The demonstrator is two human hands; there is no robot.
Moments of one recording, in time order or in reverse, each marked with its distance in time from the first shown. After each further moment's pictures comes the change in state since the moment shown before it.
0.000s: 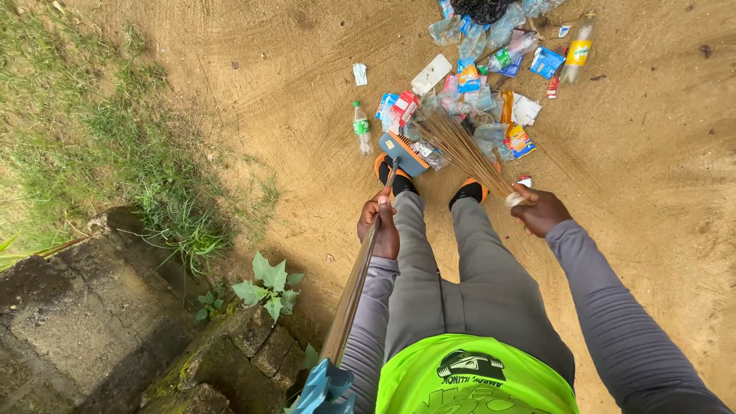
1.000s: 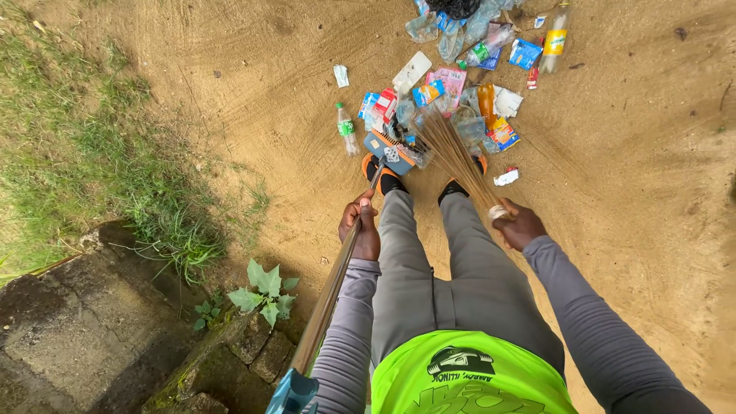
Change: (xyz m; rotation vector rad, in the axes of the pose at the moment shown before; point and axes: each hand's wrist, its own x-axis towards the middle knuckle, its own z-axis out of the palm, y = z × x) left_hand -0.009 0.009 -0.007 0.137 -0.049 0.005; right_hand -0.035 0.030 0.033 0.119 0.016 0.019
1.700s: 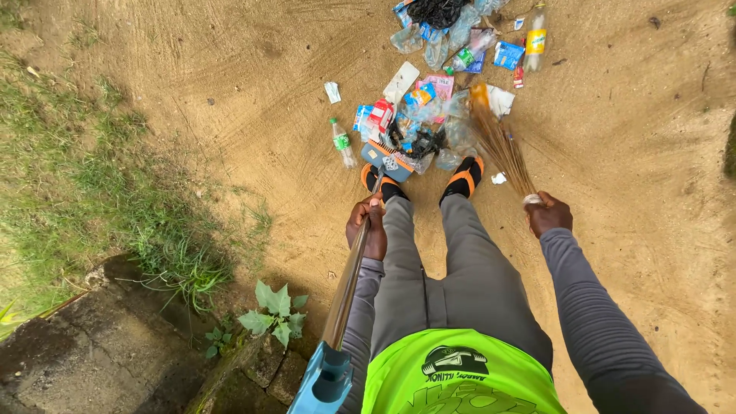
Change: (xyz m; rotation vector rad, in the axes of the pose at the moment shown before) left_hand 0.025 0.013 0.001 0.114 -0.105 0.015; right_hand 0.037 0.062 -0.009 0.542 0.395 0.184
